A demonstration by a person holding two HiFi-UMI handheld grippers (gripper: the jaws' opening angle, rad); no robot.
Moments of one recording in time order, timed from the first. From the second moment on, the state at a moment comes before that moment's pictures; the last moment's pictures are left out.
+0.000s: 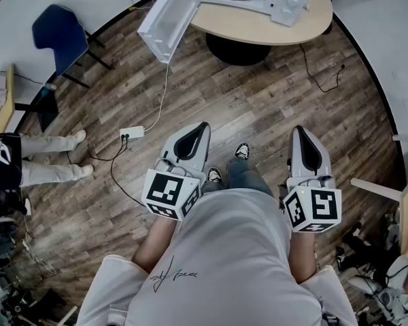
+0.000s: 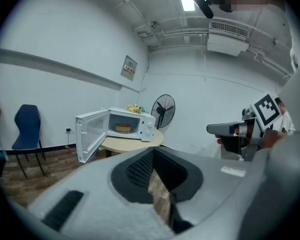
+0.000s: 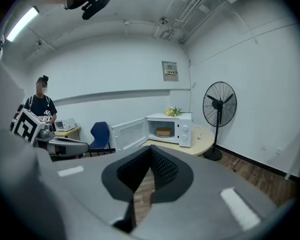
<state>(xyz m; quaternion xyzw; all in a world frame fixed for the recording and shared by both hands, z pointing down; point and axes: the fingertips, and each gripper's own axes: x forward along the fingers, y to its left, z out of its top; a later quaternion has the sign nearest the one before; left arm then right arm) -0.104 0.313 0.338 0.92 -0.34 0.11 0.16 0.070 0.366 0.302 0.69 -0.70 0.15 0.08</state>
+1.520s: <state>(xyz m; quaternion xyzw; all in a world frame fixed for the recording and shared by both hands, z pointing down) 0.053 0.231 0.341 0.90 -0.39 0.12 0.14 0.192 0.278 0.390 0.60 -0.75 0.23 0.12</state>
